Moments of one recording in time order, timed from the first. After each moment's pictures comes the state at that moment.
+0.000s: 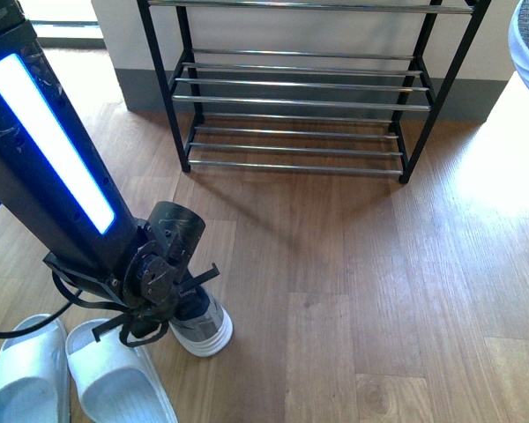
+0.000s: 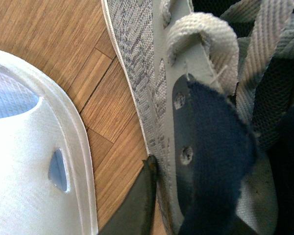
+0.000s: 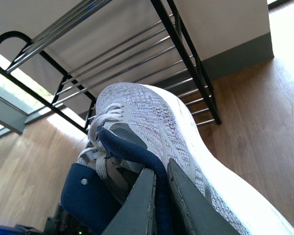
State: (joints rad) left arm -0.35 2.81 1.31 0.24 -0.22 -0.85; right arm -0.45 0.73 0.35 0.15 -0.60 0.38
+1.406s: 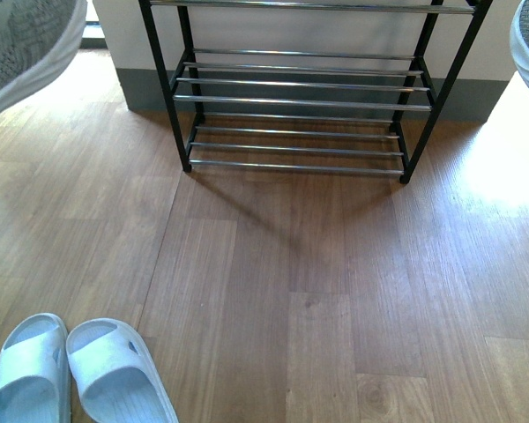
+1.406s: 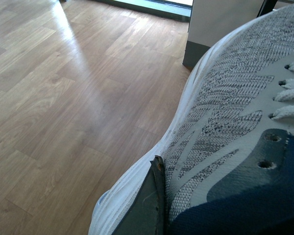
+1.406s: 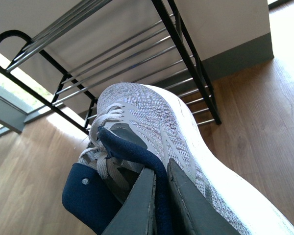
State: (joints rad) left arm -0.39 1.10 0.45 0.17 -0.67 -0.36; right arm -0.45 0.73 0.35 0.15 -0.60 0.38
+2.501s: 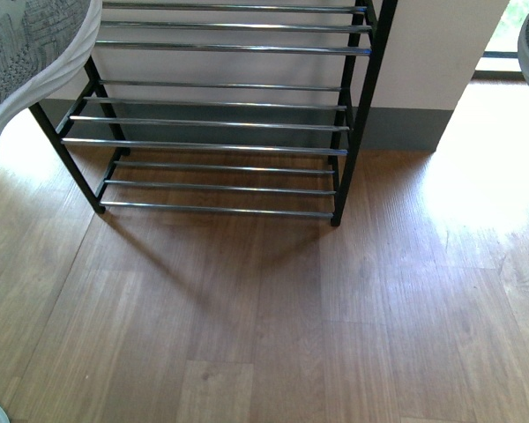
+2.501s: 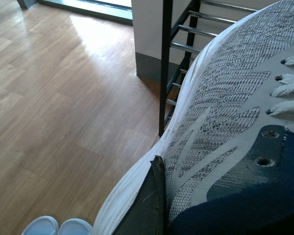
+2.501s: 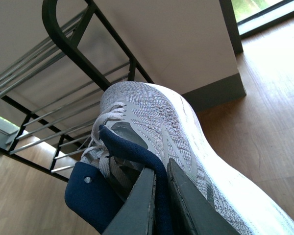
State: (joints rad) left arm -0.40 1.10 0.45 0.17 -0.66 -0.36; right arm -0.45 0.73 0.34 0.15 -0.60 0.38
